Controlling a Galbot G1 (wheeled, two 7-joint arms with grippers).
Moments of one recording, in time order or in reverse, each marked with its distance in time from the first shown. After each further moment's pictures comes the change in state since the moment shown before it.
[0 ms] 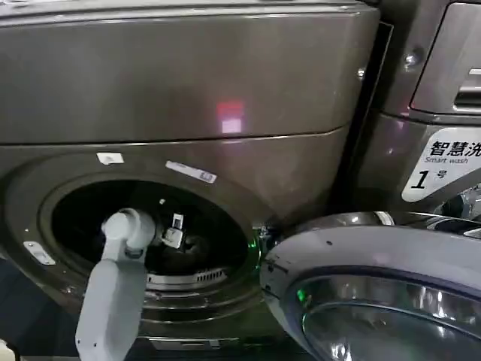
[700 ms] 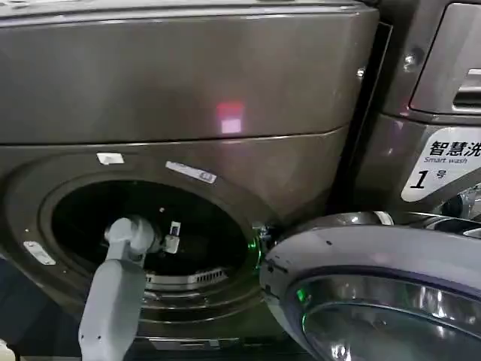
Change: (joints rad) left arm -0.002 0.011 -0.016 0.152 0.049 0.013 0.007; right arm 0.006 0.003 -0.013 0.003 -0.019 0.000 0.002
